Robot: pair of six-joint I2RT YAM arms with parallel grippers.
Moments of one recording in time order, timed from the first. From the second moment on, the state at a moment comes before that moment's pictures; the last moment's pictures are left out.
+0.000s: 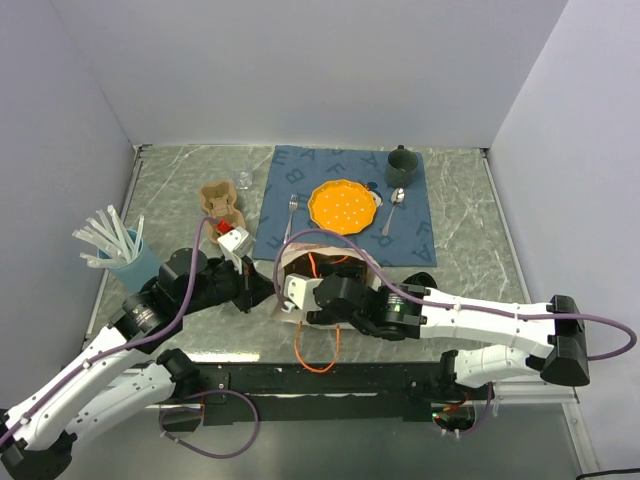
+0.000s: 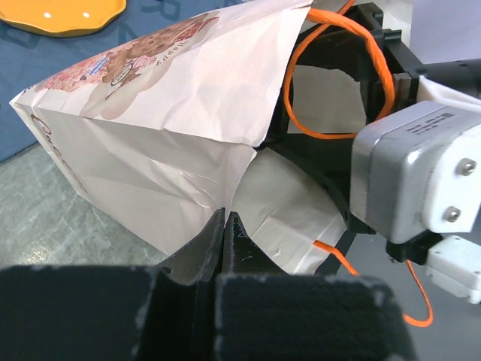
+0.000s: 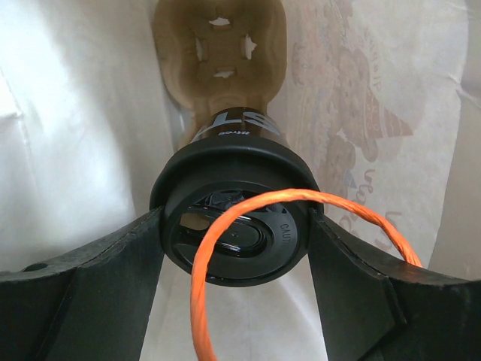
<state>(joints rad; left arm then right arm) -0.74 0.65 0.75 -0.43 0.28 -0.36 1.29 1.22 1.01 -0.60 0.52 -0.48</state>
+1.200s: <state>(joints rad) -0.74 0.61 0.73 -0.43 0.35 -0.42 1.24 1.26 0.91 -0.55 0.57 -0.43</state>
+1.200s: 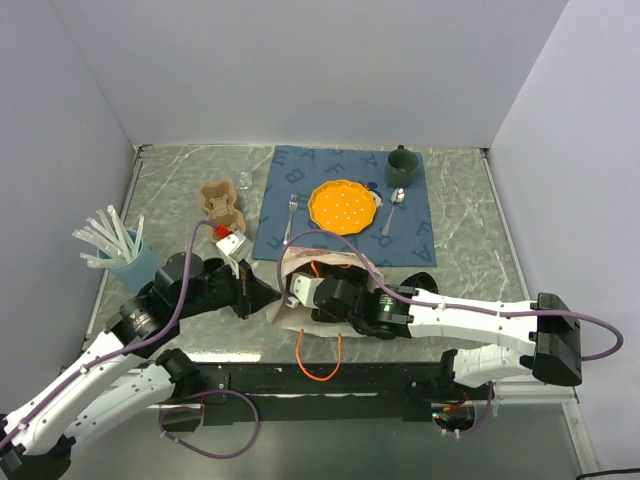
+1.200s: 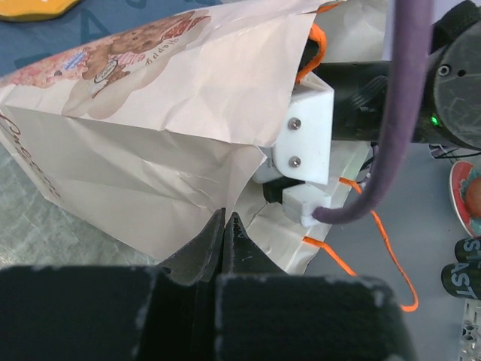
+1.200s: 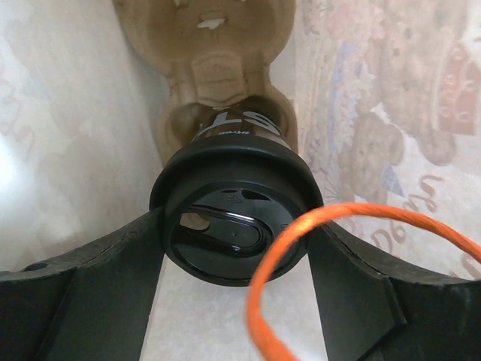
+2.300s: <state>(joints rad) -0.74 0.57 0.69 -0.43 0.42 -0.50 1.23 1.26 0.82 -0.46 0.56 -0.37</state>
